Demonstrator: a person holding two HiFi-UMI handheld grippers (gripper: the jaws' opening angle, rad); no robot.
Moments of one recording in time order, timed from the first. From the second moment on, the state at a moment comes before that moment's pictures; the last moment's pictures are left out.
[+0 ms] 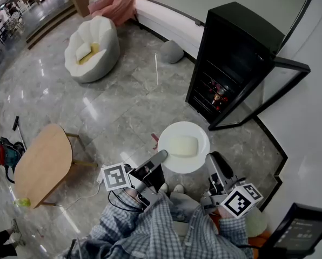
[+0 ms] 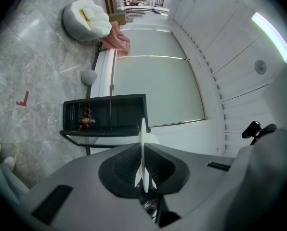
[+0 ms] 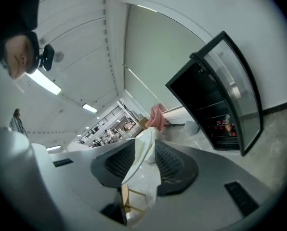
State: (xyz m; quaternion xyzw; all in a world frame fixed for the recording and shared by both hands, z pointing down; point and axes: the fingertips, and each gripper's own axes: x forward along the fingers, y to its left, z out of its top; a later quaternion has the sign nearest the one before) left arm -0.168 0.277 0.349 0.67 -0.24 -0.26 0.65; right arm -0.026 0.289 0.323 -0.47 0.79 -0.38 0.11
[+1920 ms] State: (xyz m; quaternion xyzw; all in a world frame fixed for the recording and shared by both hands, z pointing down) left arm -0.194 0.272 0.357 0.68 -0.22 -0.24 0.66; right arm -0.073 0.290 0.349 -0.47 0.77 -0.41 0.12
